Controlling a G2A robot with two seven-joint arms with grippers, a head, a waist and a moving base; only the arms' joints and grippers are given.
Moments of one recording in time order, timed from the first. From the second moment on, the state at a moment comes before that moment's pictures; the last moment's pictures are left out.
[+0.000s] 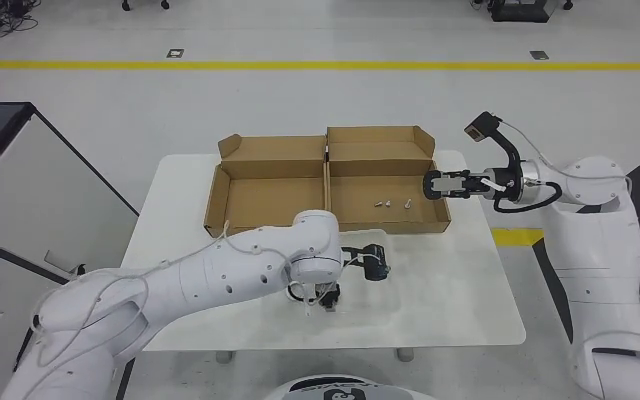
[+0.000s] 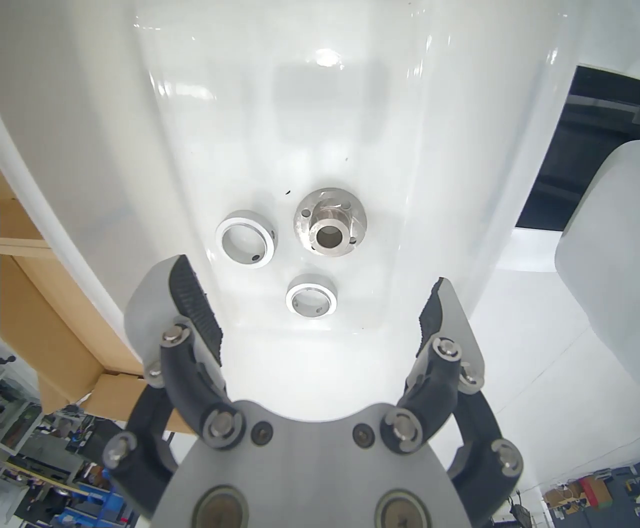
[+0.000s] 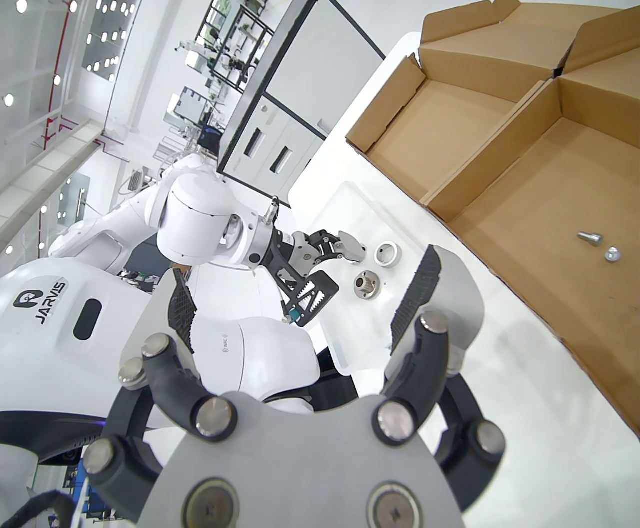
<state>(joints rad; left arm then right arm) 0.58 -1.21 -0.20 -1.72 0.63 -0.28 -1.48 -1.08 -1.01 1.51 -1.44 0.31 -0.28 1.54</state>
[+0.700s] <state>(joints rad) 0.64 -1.22 -0.21 -1.68 0.69 -0.31 -1.48 -1.08 -1.01 1.51 -1.44 0.31 -0.28 1.54</state>
